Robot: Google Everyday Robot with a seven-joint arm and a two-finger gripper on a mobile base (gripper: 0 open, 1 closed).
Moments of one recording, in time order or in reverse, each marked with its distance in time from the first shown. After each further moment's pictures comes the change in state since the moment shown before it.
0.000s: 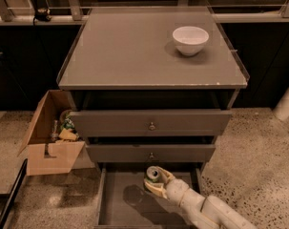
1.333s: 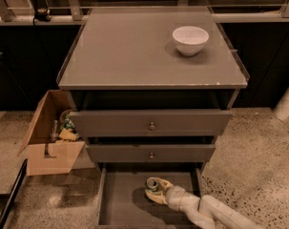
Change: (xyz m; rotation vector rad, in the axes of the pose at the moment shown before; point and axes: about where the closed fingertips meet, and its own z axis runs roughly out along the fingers) arm 0.126 -0.019 0.012 -0.101 0.126 0.055
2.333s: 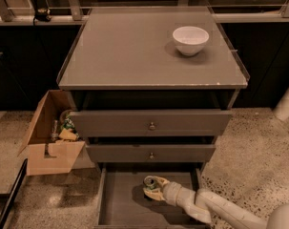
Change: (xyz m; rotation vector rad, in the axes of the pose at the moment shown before) arm 0.023 -0.013 0.021 -0.039 0.079 0.001
